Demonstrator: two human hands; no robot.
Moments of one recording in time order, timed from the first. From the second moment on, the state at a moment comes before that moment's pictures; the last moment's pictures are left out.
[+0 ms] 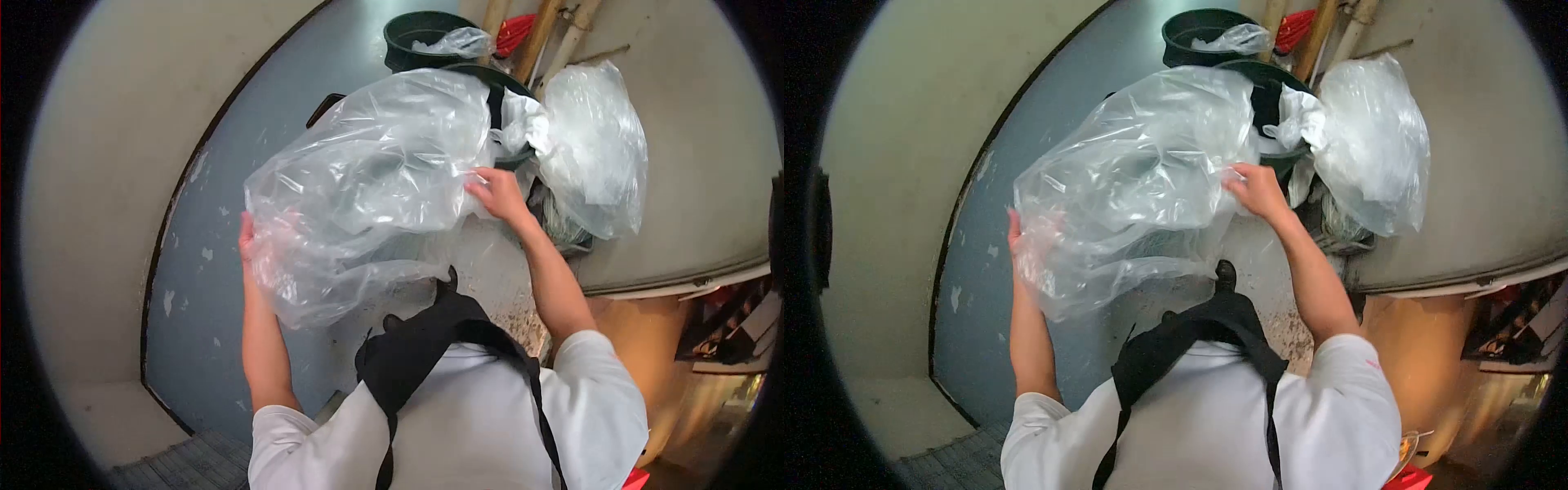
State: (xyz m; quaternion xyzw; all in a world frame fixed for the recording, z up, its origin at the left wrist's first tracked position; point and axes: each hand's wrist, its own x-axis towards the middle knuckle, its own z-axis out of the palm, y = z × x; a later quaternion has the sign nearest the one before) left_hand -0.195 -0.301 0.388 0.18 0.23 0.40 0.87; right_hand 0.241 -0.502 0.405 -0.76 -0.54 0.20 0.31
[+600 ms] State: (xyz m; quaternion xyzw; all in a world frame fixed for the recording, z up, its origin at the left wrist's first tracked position) left_hand -0.131 -0.267 0.427 0.72 0.54 0.41 0.15; right_hand 0.331 -0.419 0.548 -0.57 -0.27 0.43 0.64
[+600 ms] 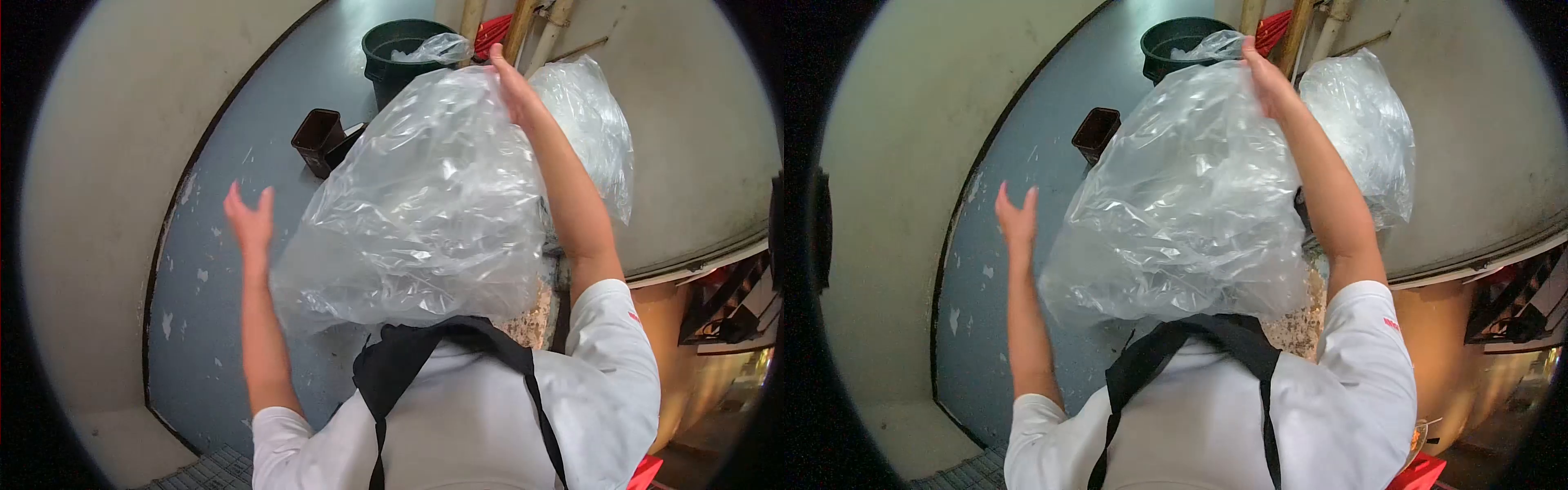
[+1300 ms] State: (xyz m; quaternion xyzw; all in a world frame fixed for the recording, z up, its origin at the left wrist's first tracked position) left_hand 0.030 -0.309 0.428 0.66 0.17 0.51 0.52; right_hand 0.197 -0.434 0.551 -0.60 -0.69 0.07 0.40
